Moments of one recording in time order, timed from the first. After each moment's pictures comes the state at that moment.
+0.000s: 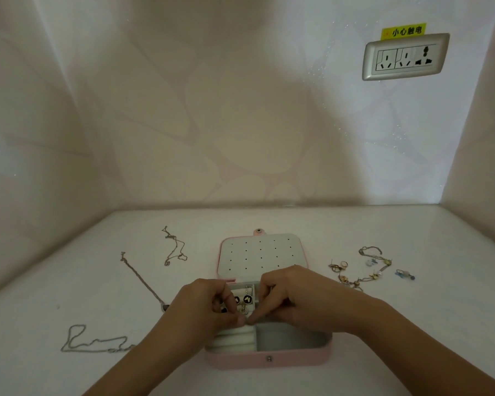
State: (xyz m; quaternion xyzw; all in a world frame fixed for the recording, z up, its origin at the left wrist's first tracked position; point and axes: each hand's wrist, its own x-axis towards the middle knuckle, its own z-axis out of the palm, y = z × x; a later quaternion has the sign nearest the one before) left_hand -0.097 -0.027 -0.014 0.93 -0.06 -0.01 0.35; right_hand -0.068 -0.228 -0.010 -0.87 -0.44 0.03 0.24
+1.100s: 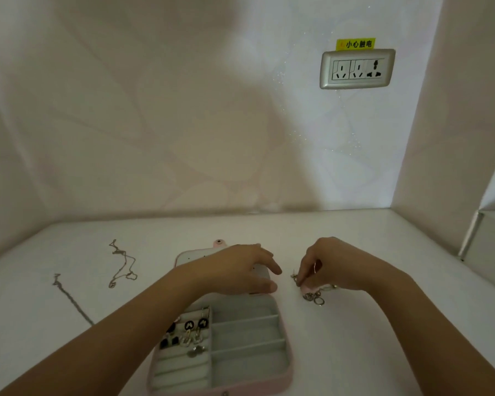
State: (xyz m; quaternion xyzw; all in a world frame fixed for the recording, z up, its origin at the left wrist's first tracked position) left_hand -0.001 -0.118 0.016 0.92 -0.33 -0.12 0.15; right_hand -0.030 -0.323 0.012 -0.95 -0.12 0.07 0.26
